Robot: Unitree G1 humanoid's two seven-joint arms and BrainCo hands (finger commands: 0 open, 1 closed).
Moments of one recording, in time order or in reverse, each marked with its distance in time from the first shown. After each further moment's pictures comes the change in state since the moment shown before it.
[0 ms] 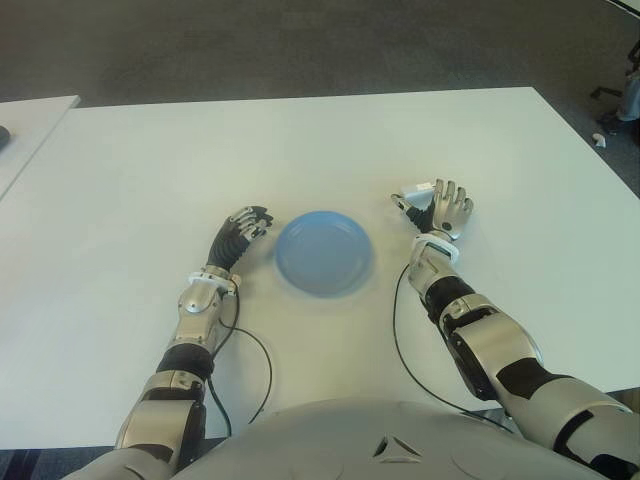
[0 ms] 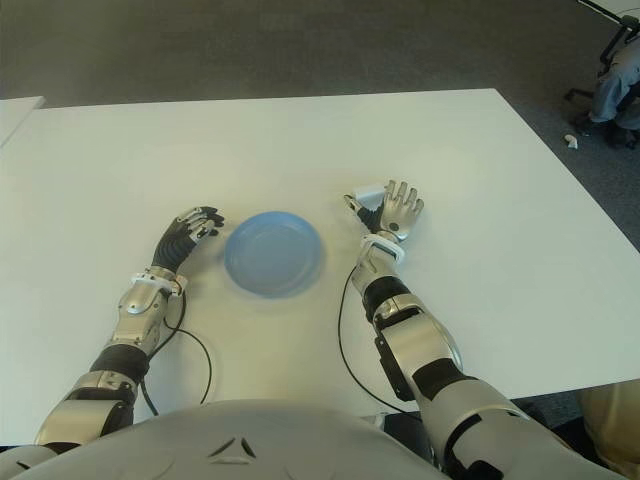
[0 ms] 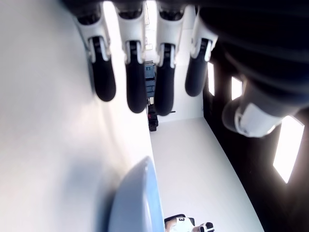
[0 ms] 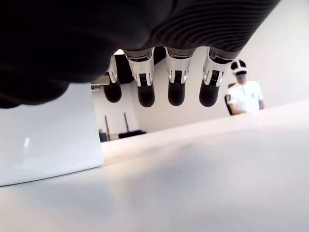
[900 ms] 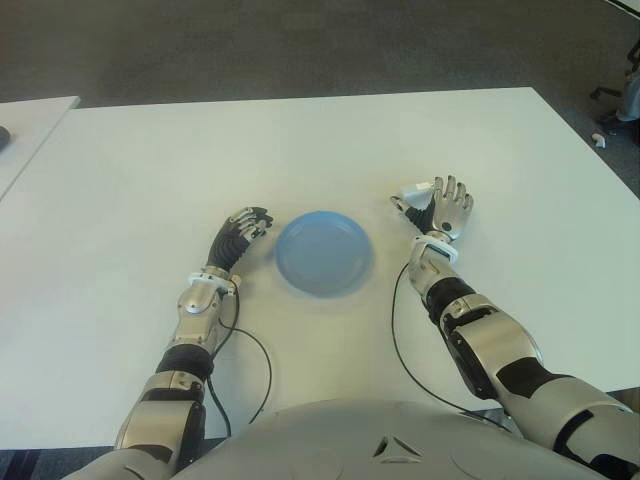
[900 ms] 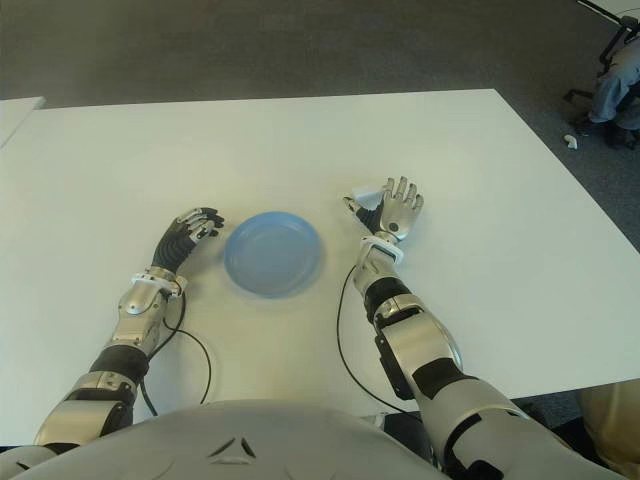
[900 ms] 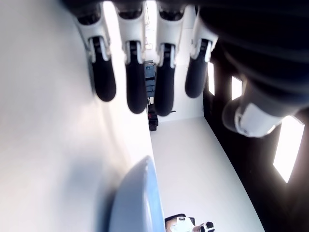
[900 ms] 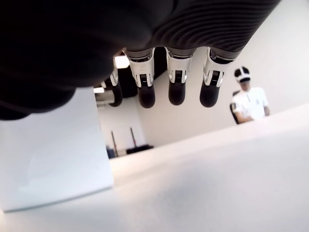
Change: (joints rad) left arm 0.002 0.001 -0.002 -0.002 0.000 0.000 0.000; right arm 0.013 -0.003 -0.023 0.024 0.017 -0.145 -0.173
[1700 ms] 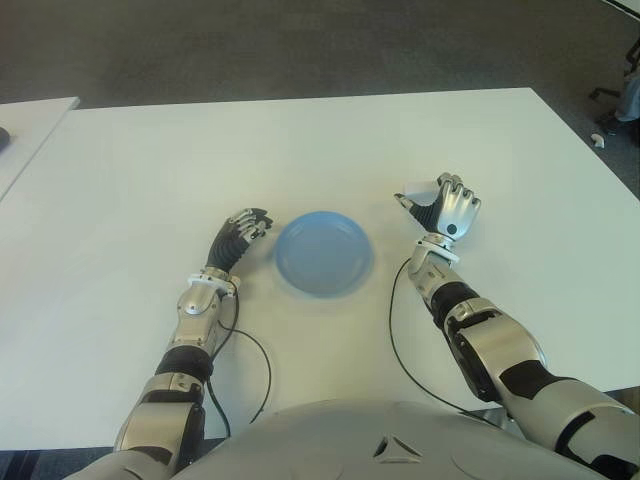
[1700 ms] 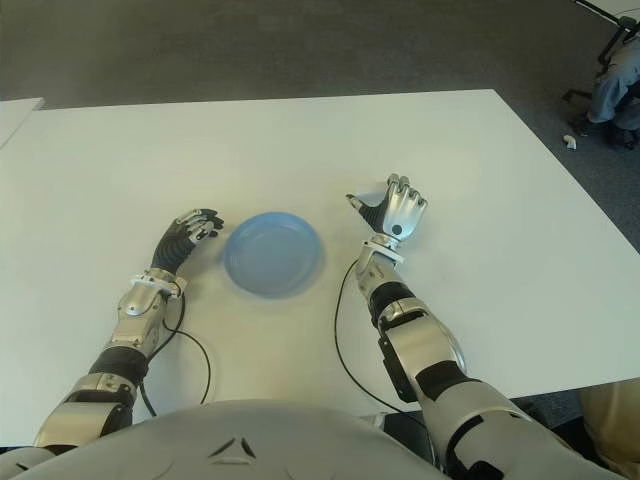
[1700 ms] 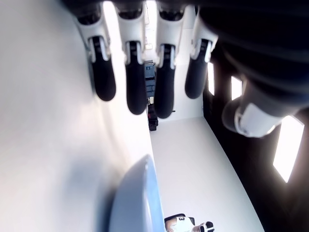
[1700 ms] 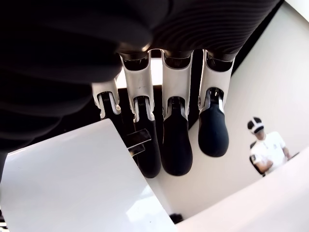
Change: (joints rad) left arm 0.010 0.000 0.000 -0.010 -0.002 0.000 0.000; right arm 0.008 -0.017 -0.013 0.034 0.018 -0.242 -0.313
